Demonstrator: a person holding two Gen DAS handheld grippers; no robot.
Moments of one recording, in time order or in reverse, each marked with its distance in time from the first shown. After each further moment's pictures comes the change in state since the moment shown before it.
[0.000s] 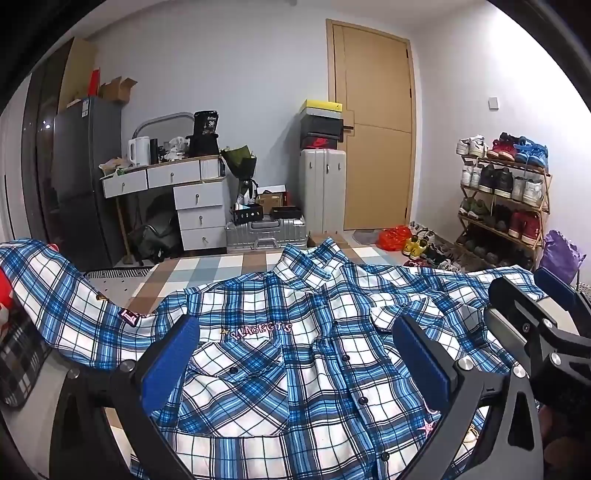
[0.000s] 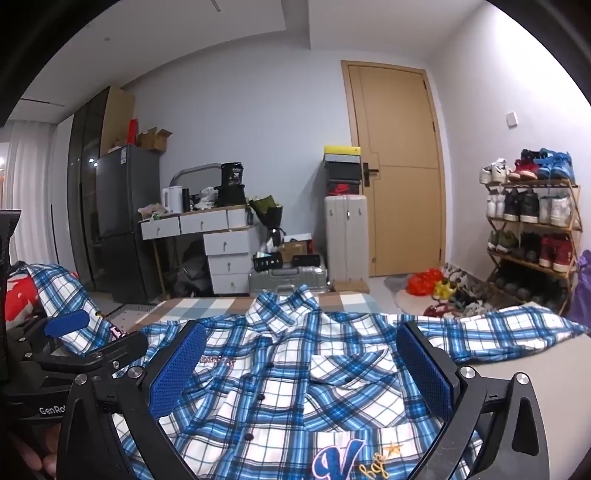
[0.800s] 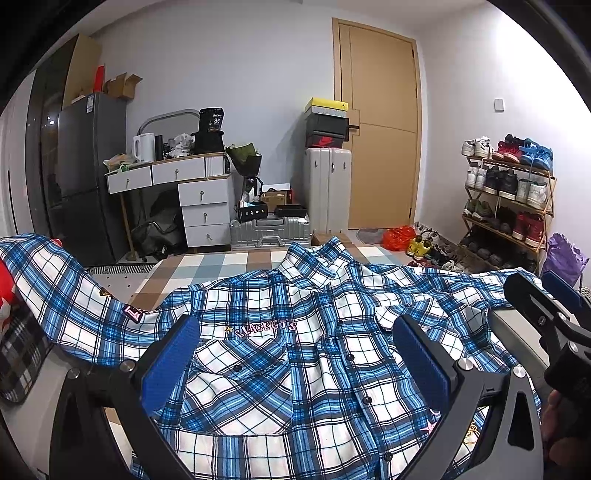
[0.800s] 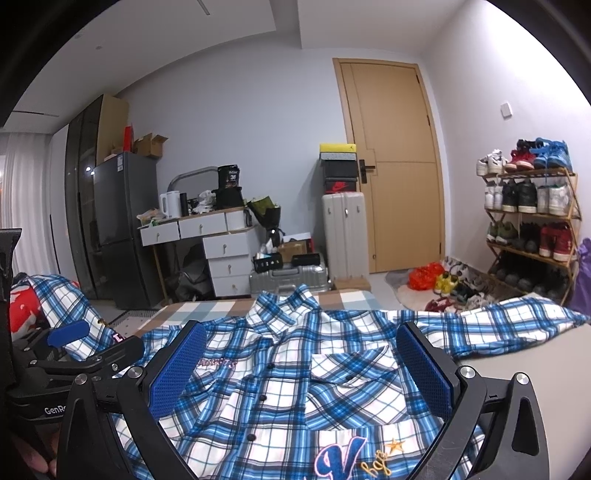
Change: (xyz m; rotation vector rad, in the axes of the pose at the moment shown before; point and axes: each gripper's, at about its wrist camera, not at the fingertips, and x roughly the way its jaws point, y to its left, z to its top) left arm 0.000 0.002 -0.001 -0.008 0.003 0.011; right arm -0.002 -0.006 -0.001 0.036 0.000 0.006
